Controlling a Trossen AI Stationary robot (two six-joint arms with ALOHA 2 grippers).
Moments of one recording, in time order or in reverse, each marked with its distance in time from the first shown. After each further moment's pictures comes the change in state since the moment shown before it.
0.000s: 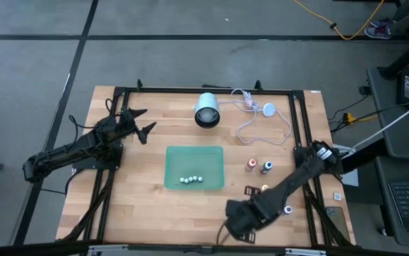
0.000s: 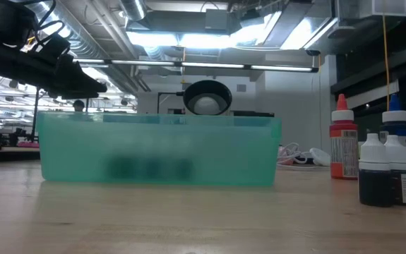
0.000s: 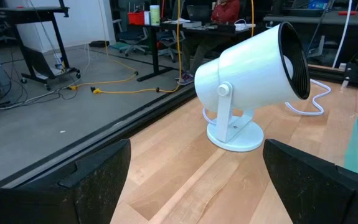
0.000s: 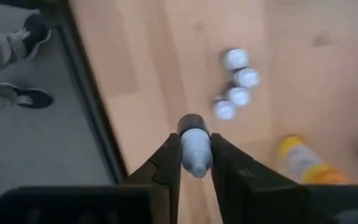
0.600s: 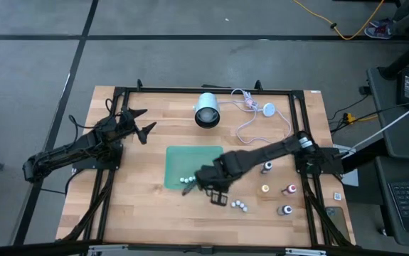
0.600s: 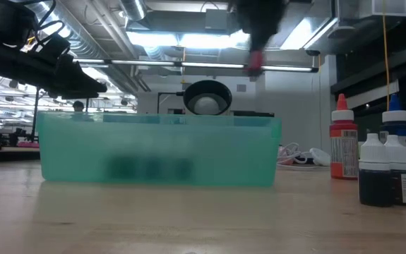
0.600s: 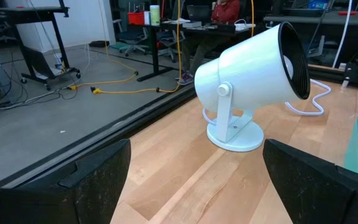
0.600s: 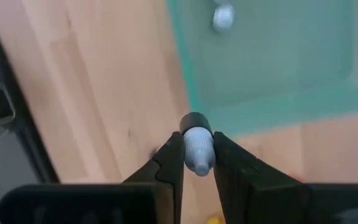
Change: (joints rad) left arm 0.000 0.000 0.000 0.000 0.000 0.000; right arm -0.335 0.115 0.197 -0.034 0.003 -0.339
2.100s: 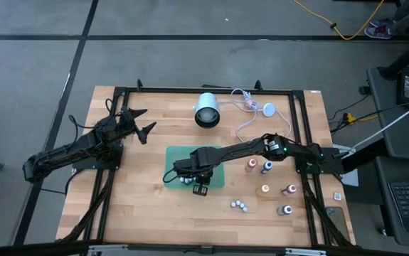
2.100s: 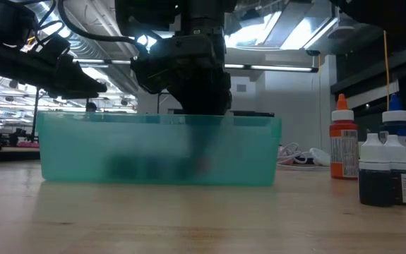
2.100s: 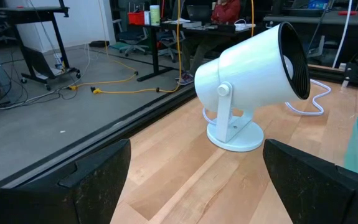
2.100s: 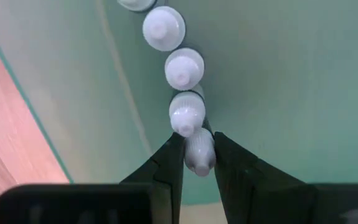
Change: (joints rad) left arm 0.000 0.000 0.000 0.000 0.000 0.000; right arm -0.138 0.327 0.153 0.071 -0.063 -0.138
